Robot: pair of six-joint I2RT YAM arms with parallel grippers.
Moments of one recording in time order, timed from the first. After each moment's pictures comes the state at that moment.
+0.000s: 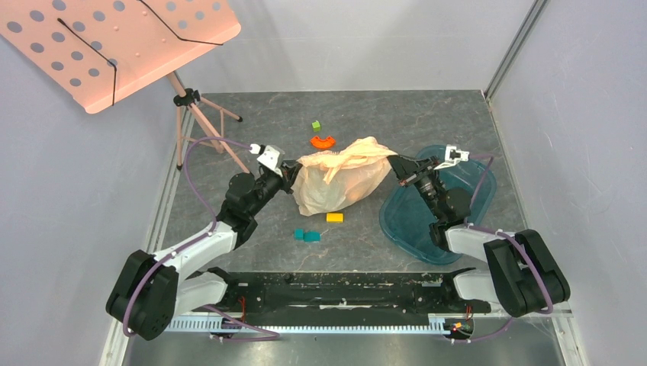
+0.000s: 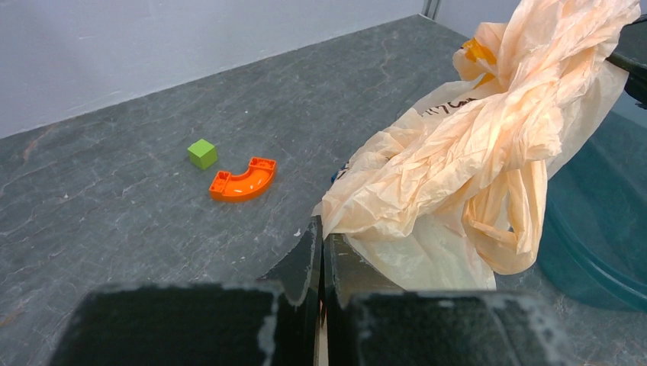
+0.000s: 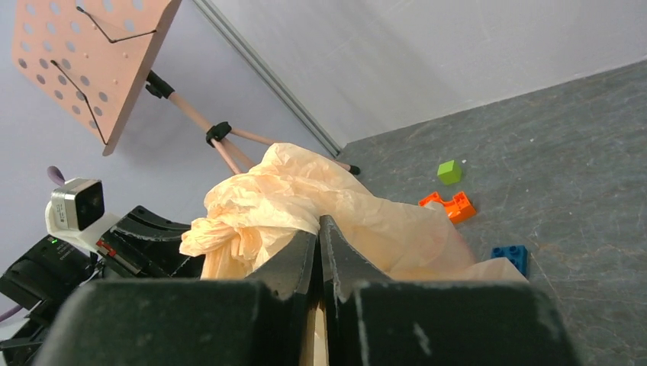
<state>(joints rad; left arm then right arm) -0.48 1.12 0.44 0.73 0.17 -0.06 0.27 1.29 0.26 1.37 -0.25 0.81</state>
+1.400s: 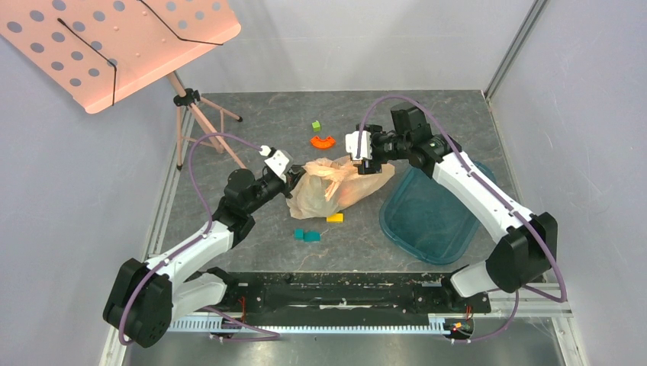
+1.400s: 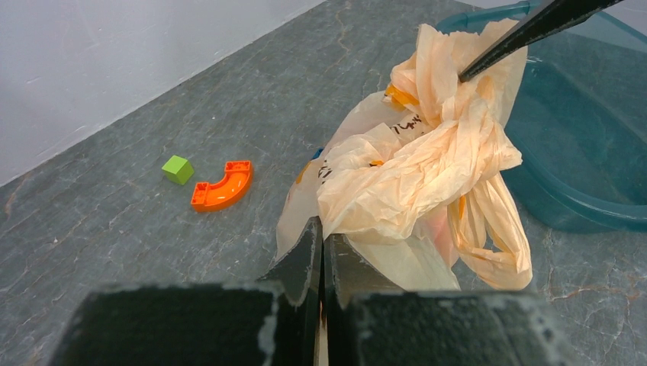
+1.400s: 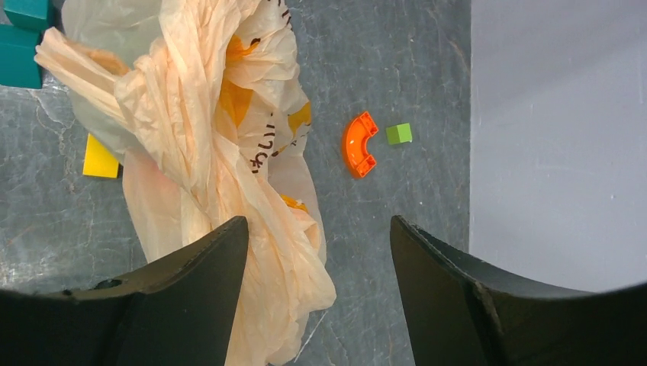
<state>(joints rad) -0.48 1.07 0.49 0.57 0.34 0.10 0.47 1.46 1.31 -0.50 -0.62 -1.12</state>
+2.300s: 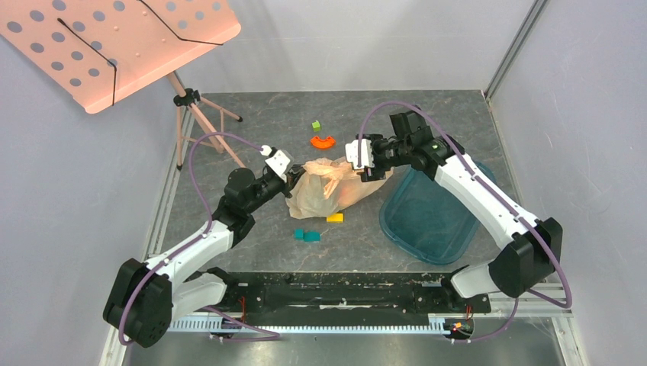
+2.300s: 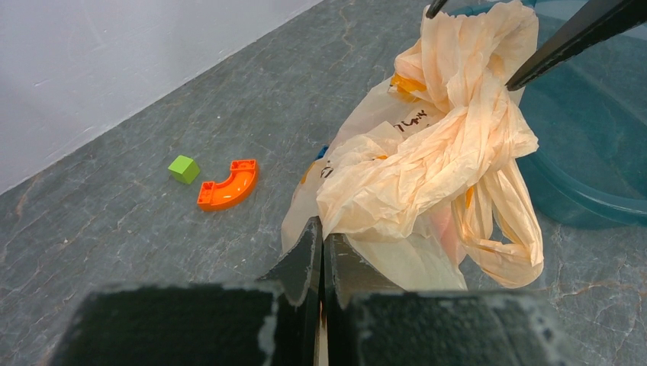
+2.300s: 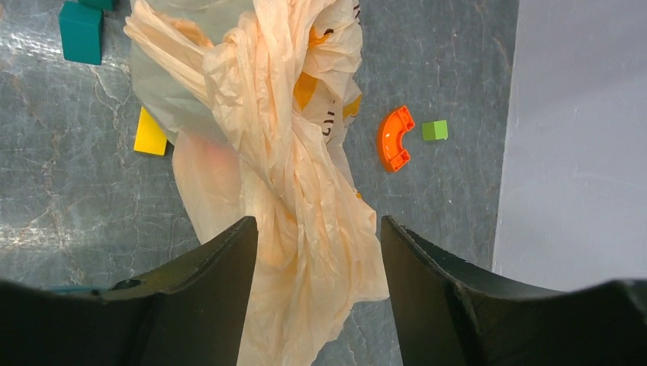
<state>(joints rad) -0.48 1.07 0.49 0.55 0.34 0.13 0.50 1.43 1.33 -0.65 -0.62 -1.18</state>
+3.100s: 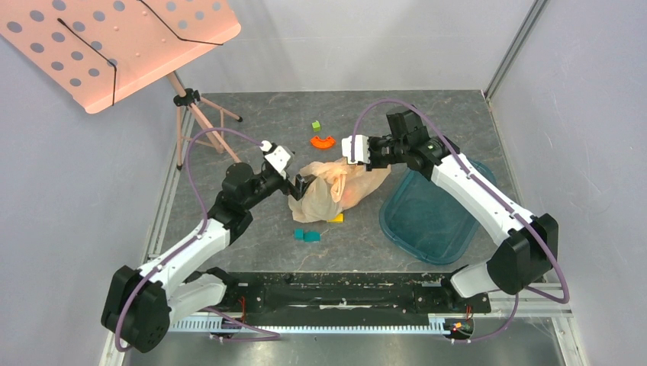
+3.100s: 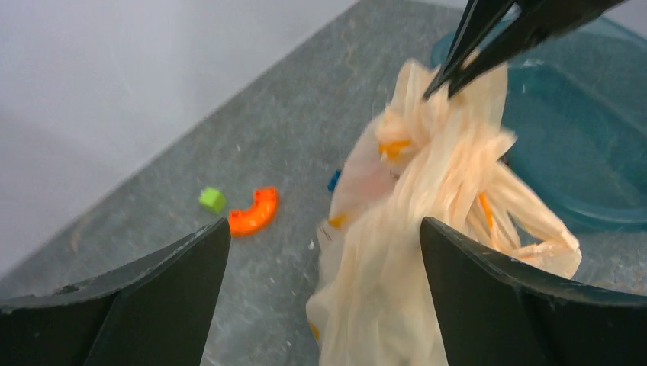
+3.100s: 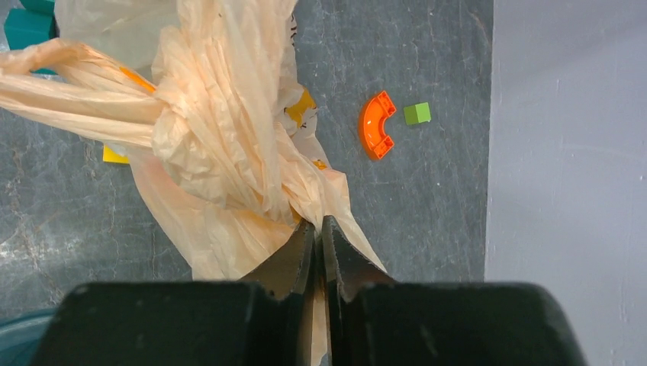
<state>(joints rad) -0.48 1.01 0.62 0.34 0.35 0.19 0.51 1.43 1.29 -0.54 -0.55 -1.08</state>
